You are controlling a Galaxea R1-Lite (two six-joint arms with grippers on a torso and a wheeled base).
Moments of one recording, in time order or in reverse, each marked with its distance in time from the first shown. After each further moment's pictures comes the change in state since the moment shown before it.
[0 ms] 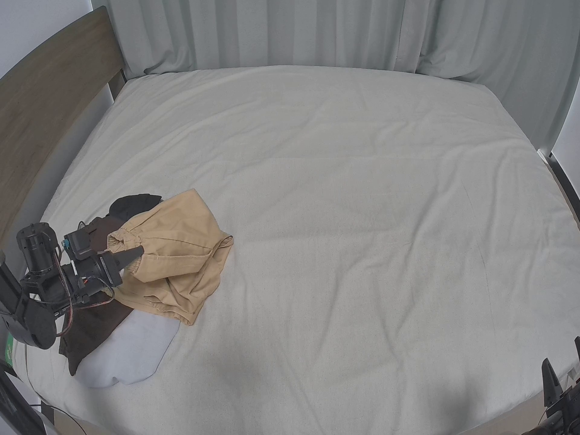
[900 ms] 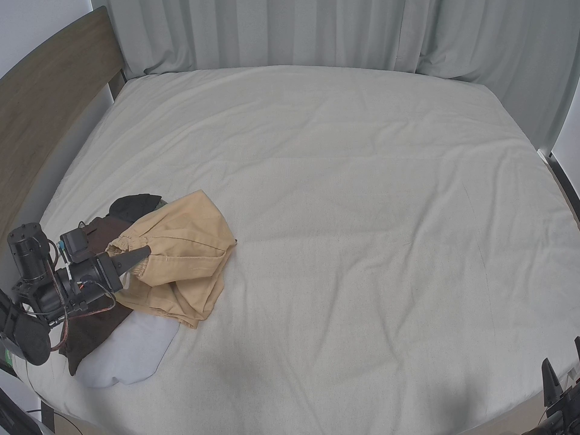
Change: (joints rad) left arm -0.089 -0.139 0.084 -0.012 0.004 -0.111; right arm -0.001 0.000 0.000 0.000 0.000 0.000
